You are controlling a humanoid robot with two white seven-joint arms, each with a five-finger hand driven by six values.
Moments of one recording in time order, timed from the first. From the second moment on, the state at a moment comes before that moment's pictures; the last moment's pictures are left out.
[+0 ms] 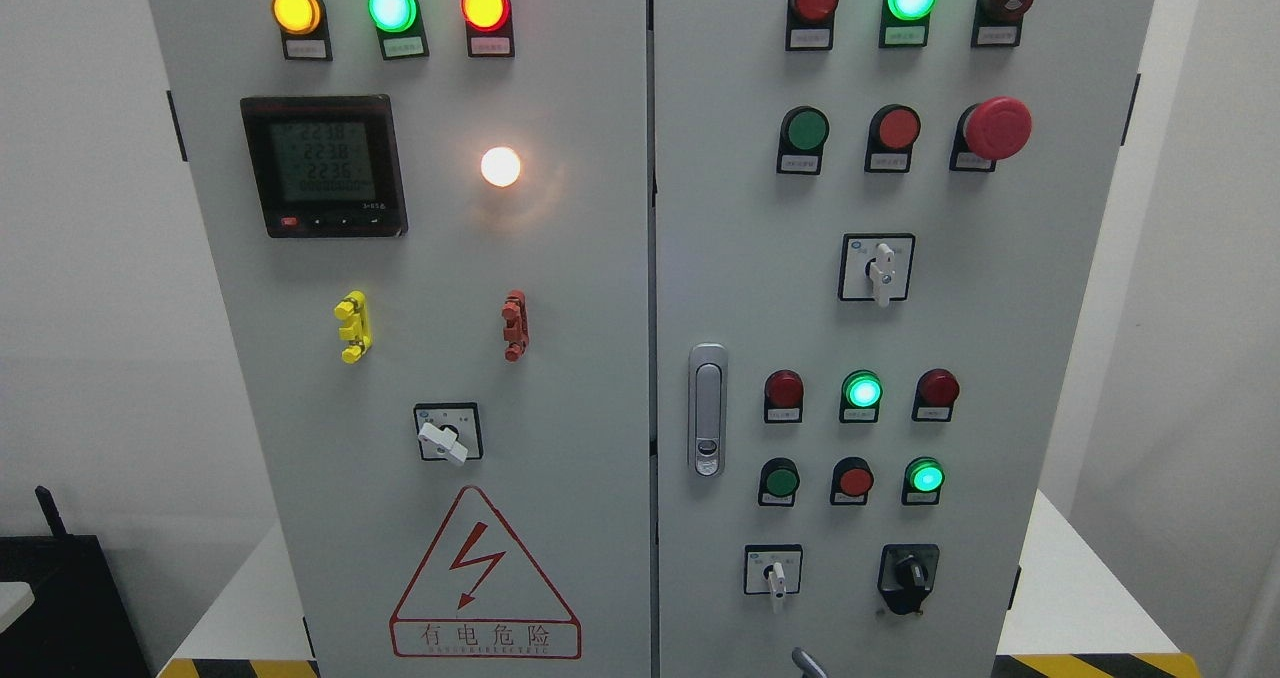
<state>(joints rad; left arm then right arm) 0.00 -0.05 0.00 0.05 0.11 -0.05 -0.06 0.14 0.13 0.26 -1.86 0.19 -0.09 -0.15</state>
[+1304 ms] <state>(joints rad) 0.00 -0.05 0.00 0.05 0.11 -0.05 -0.06 -0.15 0.13 0.30 -1.83 1.26 0.06 -0.26</state>
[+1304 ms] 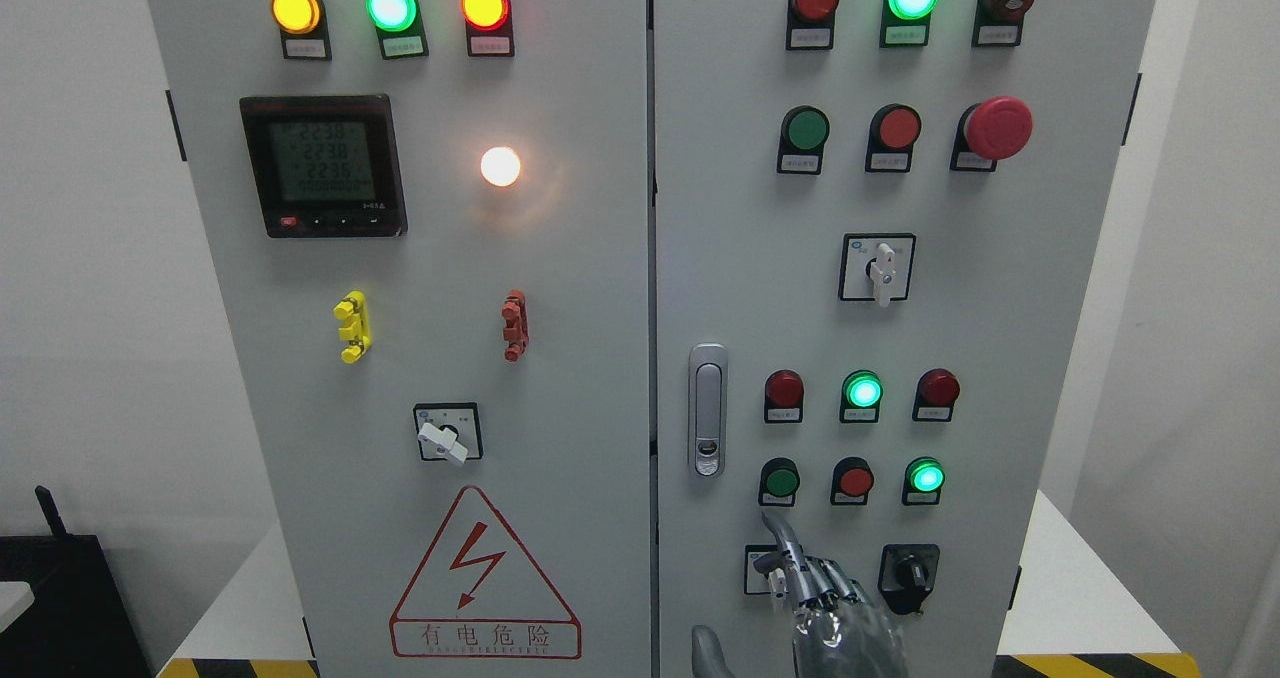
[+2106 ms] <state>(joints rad) 0.00 -0.05 0.00 0.05 0.11 -0.05 -0.06 -0.24 0.13 0.37 -1.82 1.44 0.19 -0.11</state>
